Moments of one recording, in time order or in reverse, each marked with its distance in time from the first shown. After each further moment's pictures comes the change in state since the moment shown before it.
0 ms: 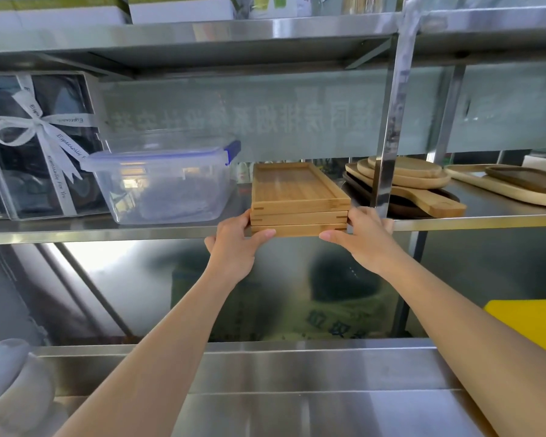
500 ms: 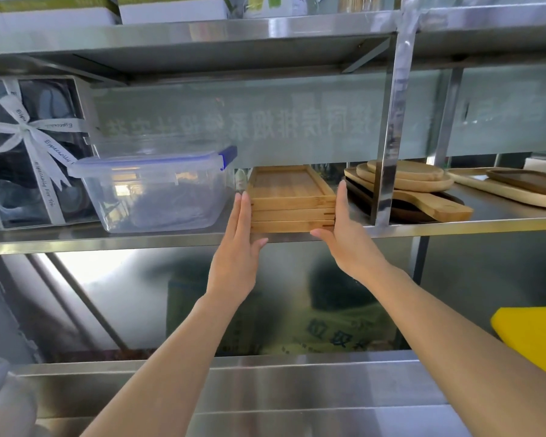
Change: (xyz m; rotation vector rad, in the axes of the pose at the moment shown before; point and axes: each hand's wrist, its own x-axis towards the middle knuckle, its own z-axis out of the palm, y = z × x) left_hand 0.003 -0.020 0.018 0.259 0.125 0.382; right_hand 0.022 -0.002 0.029 0.048 0.066 -0.113
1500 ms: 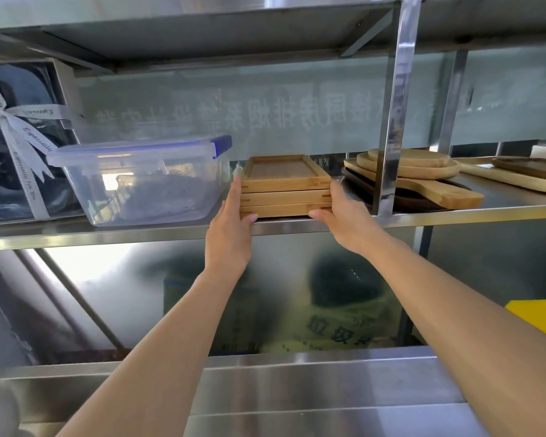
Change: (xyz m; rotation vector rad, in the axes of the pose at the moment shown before) left_hand 0.028 -0.008 0.012 -0.038 0.075 -0.192; right_hand 0.029 0.006 -0.002 -0.011 -0.087 0.058
